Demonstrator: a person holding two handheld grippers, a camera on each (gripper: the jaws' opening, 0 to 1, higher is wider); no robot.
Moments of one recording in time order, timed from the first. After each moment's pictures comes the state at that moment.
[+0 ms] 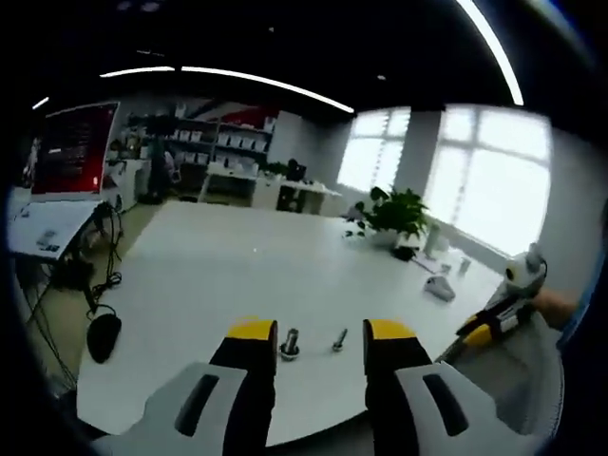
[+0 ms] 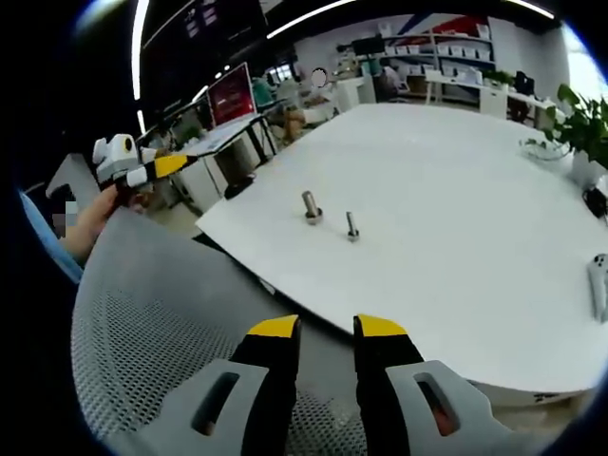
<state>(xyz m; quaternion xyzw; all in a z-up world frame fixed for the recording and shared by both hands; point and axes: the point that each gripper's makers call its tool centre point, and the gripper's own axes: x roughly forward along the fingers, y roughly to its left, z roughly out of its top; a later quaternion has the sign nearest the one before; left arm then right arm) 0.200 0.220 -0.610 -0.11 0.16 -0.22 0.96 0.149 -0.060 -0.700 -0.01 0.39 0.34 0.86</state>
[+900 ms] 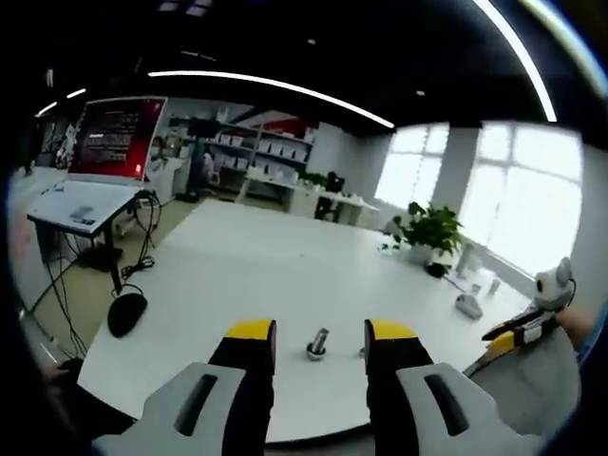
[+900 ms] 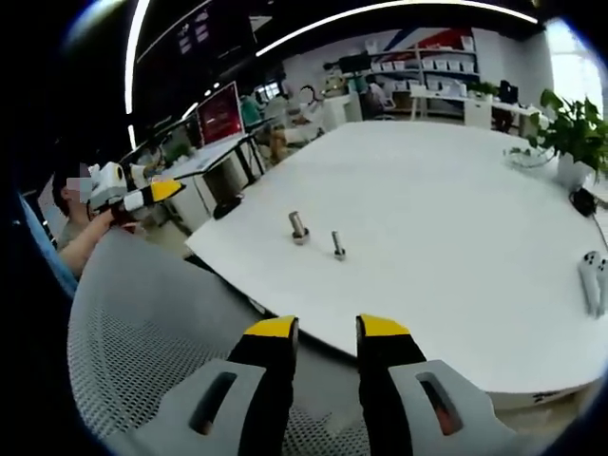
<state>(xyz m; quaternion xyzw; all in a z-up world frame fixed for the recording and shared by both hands) 0.198 0.241 -0.628 -0.12 0.16 -0.15 0.97 0.164 -0.068 -0.691 0.00 0.35 0.31 0.89</state>
